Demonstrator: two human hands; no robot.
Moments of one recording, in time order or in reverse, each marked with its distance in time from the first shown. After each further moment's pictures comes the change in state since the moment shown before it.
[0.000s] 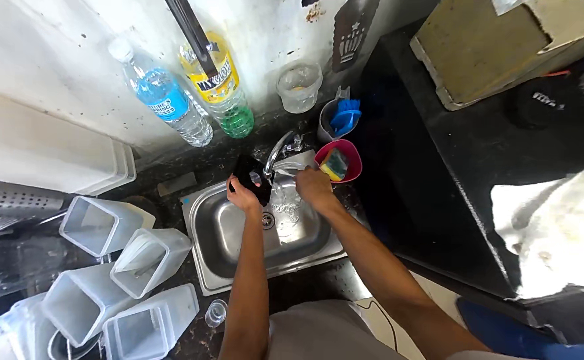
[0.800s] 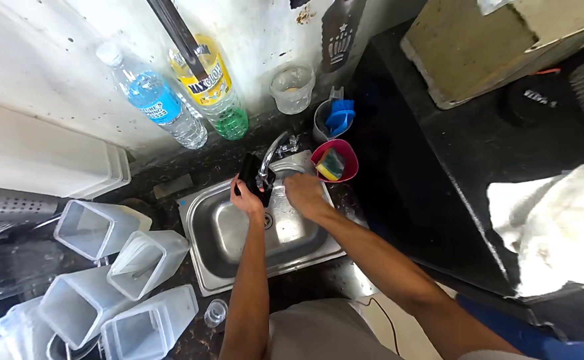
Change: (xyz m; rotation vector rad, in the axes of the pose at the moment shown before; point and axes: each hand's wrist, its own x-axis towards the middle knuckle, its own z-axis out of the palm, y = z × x) left_hand -0.018 -0.010 -0.006 0.067 -0.152 0.156; right_hand -0.017 -0.018 -0.014 -0.048 -0.091 -0.133
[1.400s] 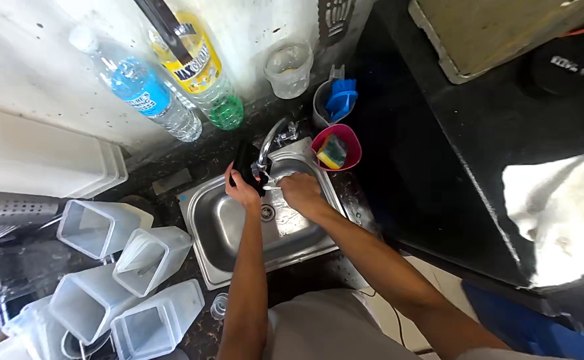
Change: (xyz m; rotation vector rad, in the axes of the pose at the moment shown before) left_hand 0.016 0.003 0.002 -0.107 -0.043 0.104; right_hand -0.006 -0.004 0.018 0.098 -0.035 0.031
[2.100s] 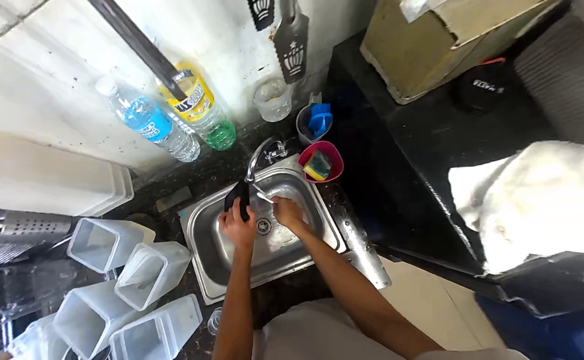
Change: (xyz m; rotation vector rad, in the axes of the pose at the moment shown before) left_hand -0.045 0.009 -0.072 1.066 -0.235 0.598; right_hand 0.033 0.032 0.074 0.349 -0.031 0.148
